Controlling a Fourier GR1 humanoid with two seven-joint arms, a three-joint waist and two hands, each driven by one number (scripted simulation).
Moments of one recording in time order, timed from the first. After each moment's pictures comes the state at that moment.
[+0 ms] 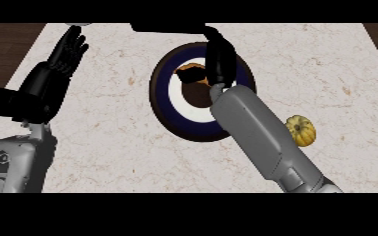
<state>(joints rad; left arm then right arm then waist) -0.32 0.28 0.06 -1.61 0.05 -0.07 0.13 -0.91 0.00 0.38 -0.85 0.51 -0.65 0.50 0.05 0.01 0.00</state>
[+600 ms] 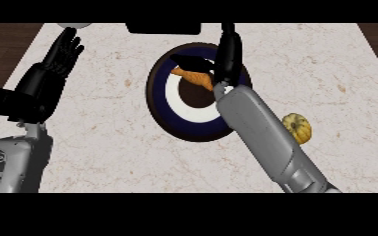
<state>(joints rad) -0.32 0.28 0.09 -1.57 0.06 -0.09 0.11 -0.88 0.00 0.31 -0.93 0.16 -0.87 0.16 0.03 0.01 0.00</state>
